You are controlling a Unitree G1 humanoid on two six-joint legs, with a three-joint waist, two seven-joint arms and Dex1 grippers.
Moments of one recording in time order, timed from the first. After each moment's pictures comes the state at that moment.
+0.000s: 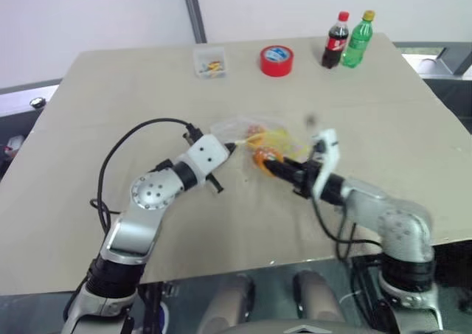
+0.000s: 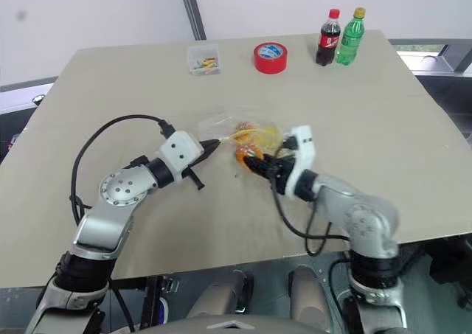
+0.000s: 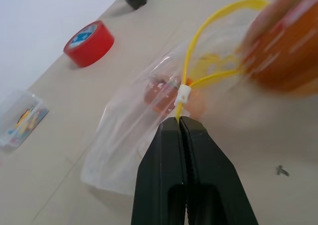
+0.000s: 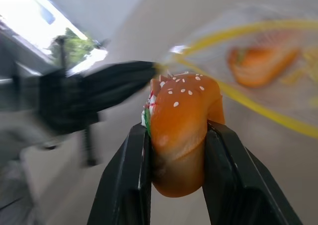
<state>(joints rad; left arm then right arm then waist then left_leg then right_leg) -0.25 0.57 -0.09 -0.35 0.02 0.27 -0.65 -0.38 -0.08 -0.02 -0.34 0.79 1.06 0.17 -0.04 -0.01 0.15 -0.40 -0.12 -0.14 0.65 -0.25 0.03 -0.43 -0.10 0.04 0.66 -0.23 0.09</state>
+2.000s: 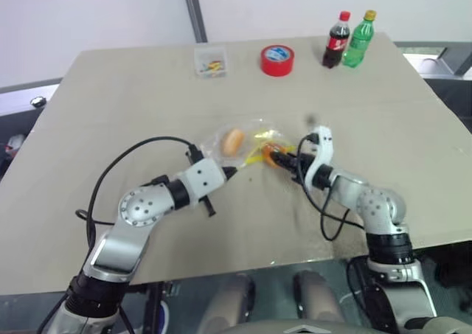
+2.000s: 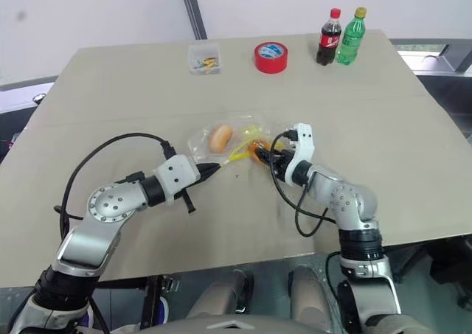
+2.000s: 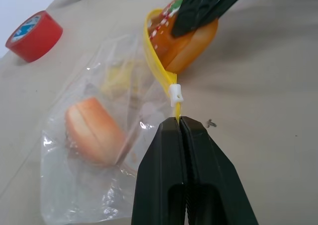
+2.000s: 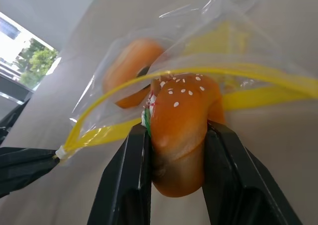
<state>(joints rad) -0.14 0.64 -0.09 -0.39 0.00 0.23 -0.75 -0.44 -0.10 -0.06 -0.12 0.77 0.96 0.22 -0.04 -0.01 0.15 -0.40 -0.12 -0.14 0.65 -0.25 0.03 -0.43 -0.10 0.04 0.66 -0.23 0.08</state>
